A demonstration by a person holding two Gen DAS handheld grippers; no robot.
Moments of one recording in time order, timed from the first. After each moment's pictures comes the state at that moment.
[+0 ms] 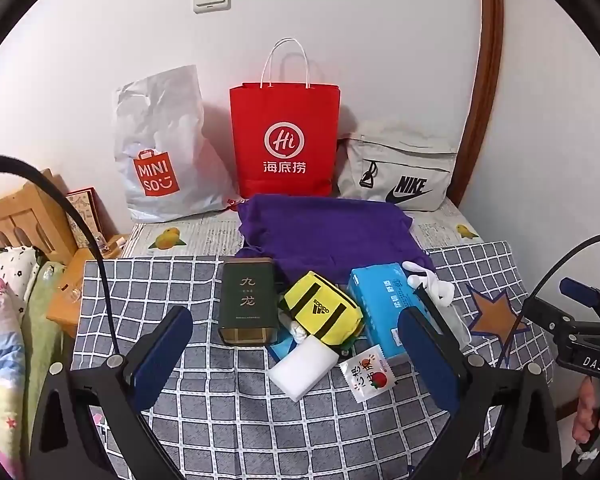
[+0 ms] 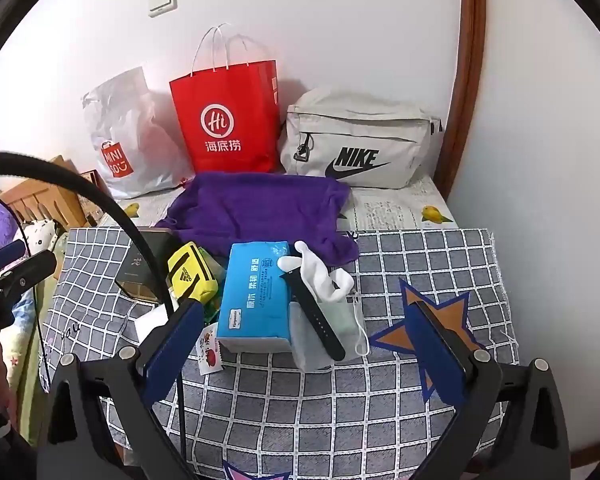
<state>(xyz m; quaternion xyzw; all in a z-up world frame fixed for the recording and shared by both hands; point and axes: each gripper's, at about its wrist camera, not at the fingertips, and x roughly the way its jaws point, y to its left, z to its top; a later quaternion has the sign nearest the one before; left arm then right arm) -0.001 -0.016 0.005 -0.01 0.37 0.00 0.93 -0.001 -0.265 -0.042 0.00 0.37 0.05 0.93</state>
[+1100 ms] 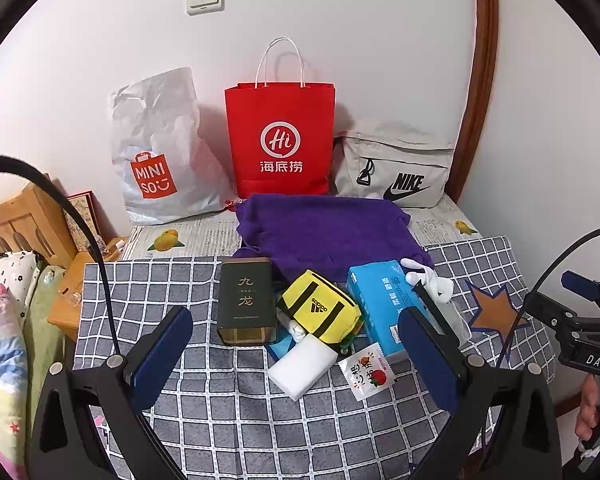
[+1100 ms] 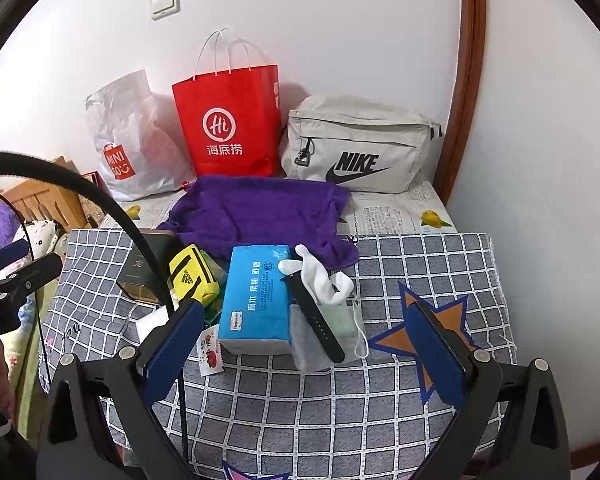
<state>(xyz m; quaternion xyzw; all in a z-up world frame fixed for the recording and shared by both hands) -0.006 -0.010 0.003 -0.01 0.36 -0.01 0.93 -0.004 -0.264 -0.038 0.00 0.36 0.05 0.93</state>
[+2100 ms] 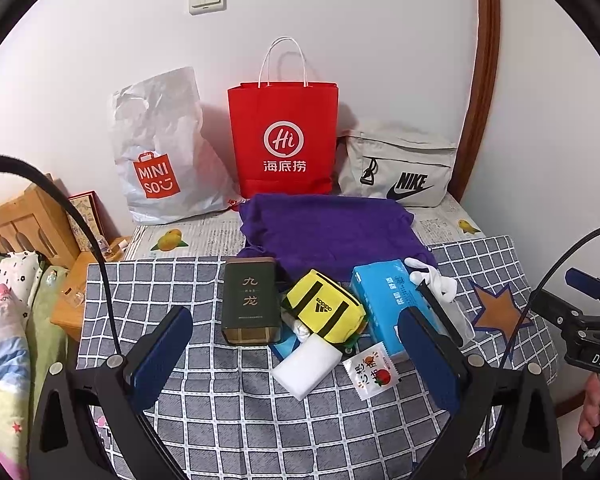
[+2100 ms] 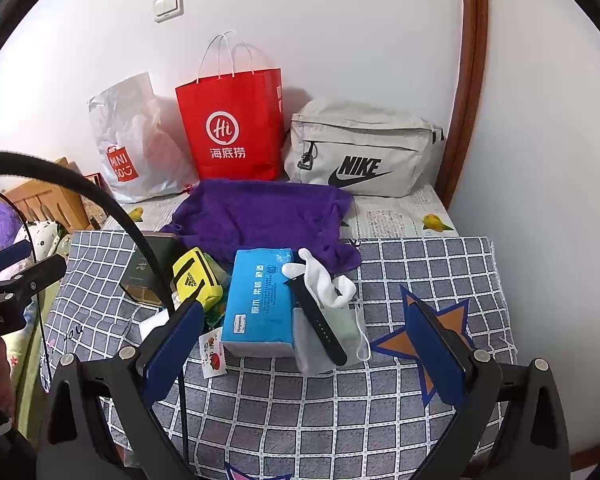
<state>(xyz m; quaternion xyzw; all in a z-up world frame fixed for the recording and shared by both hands) -0.005 -0.009 0.003 0.00 0.36 0.00 0.93 -0.005 -0.264 -0.036 0.00 0.36 0.06 0.93</state>
